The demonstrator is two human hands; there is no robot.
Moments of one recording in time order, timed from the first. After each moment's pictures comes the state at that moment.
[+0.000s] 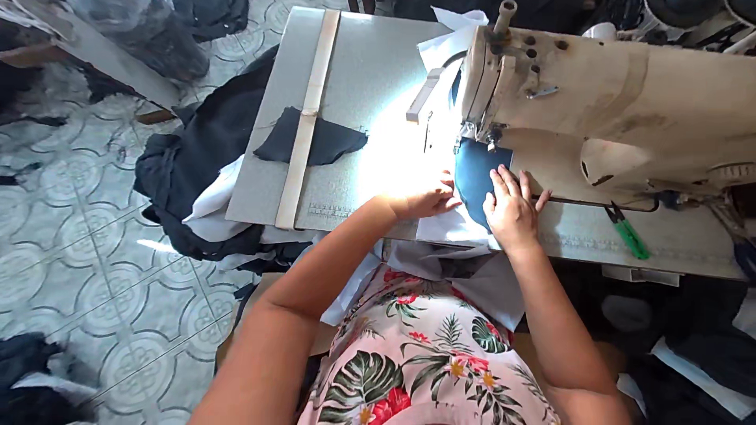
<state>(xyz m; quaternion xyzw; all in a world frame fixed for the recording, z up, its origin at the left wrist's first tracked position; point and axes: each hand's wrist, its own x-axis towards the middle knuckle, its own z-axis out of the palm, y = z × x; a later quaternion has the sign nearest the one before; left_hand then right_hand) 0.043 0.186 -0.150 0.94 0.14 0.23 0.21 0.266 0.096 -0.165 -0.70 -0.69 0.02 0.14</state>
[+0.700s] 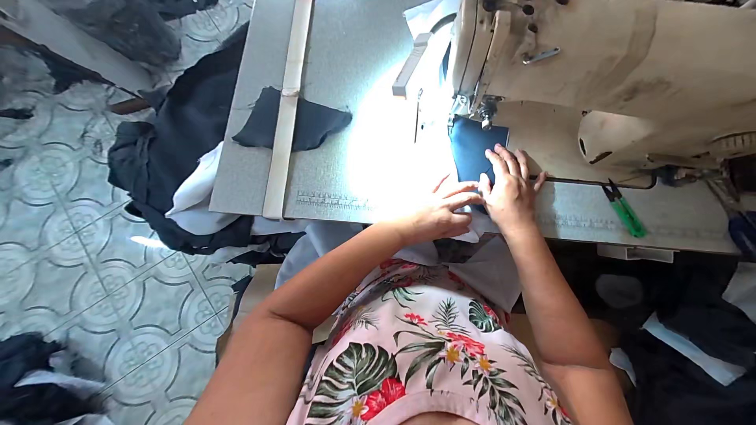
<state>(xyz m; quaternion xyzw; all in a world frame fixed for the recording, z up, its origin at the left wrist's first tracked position) 0.062 0.114 -0.151 0.96 0.15 0.18 0.16 0.266 0.100 -0.159 -0.72 -0.67 0.06 0.16</state>
